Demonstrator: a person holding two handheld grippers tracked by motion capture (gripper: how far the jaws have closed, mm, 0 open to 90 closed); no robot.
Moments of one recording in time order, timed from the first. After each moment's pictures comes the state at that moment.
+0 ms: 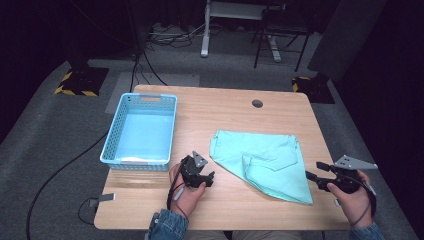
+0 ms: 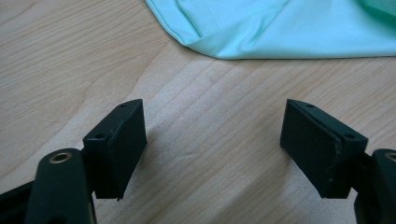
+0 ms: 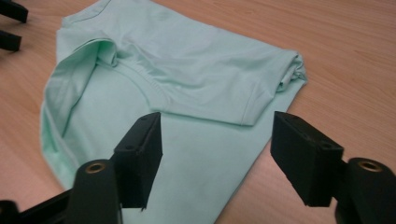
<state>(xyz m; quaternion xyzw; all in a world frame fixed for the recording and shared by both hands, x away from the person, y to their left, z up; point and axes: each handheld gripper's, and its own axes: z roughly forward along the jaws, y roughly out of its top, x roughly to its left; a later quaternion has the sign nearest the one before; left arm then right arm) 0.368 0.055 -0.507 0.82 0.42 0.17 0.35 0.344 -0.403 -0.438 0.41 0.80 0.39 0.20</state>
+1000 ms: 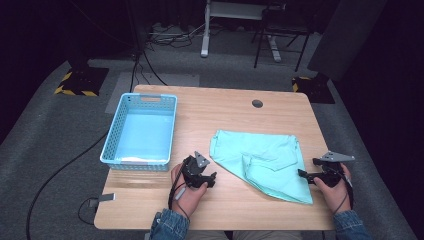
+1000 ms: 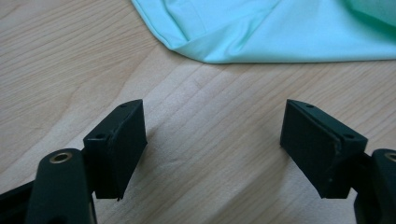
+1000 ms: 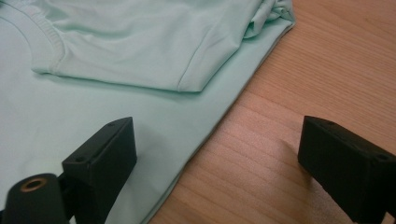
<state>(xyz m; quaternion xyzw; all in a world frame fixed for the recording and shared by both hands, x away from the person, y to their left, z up) 0.367 0.049 -0.506 0.82 0.42 0.16 0.36 0.398 -0.420 -0.506 0.43 0.81 0.35 0.19</state>
